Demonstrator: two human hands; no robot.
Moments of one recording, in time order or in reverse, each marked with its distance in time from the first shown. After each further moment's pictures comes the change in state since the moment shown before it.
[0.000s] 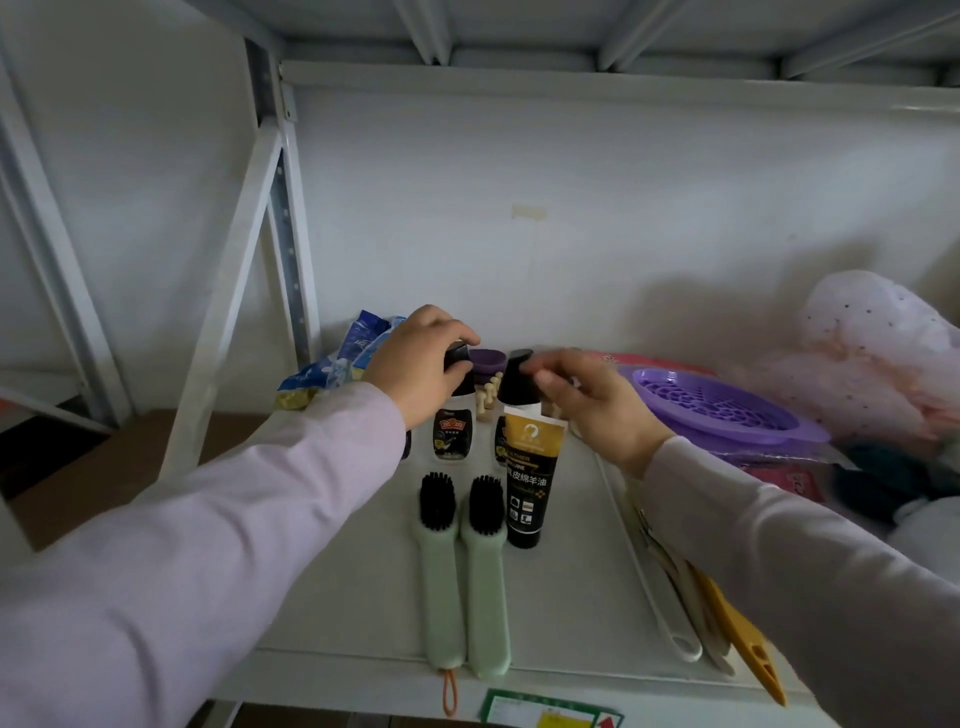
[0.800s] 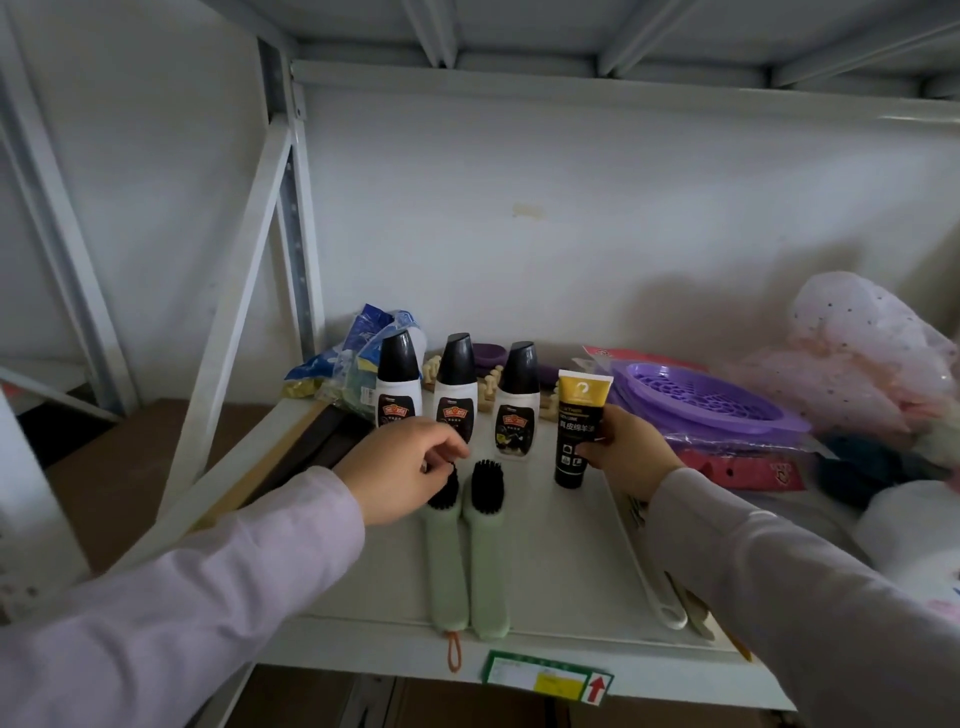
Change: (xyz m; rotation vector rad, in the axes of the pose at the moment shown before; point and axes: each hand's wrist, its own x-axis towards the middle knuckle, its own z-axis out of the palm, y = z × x) left_hand -0.092 -0.002 0.002 -0.201 -0.330 -0.048; right_hand -0.028 0.038 -0.003 -0.412 -0.035 0.370
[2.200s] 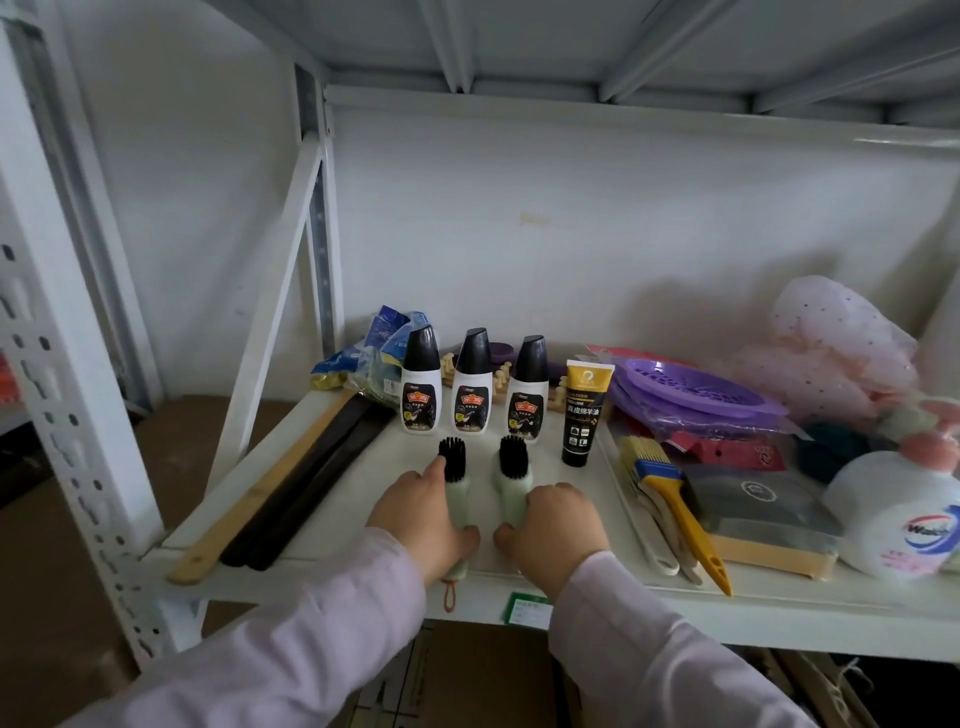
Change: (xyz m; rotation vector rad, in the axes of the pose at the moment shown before) left_hand -0.066 0.021 0.037 0.164 0.040 -0.378; right_hand -0.109 -0.072 0.068 -0.421 -0.069 0.003
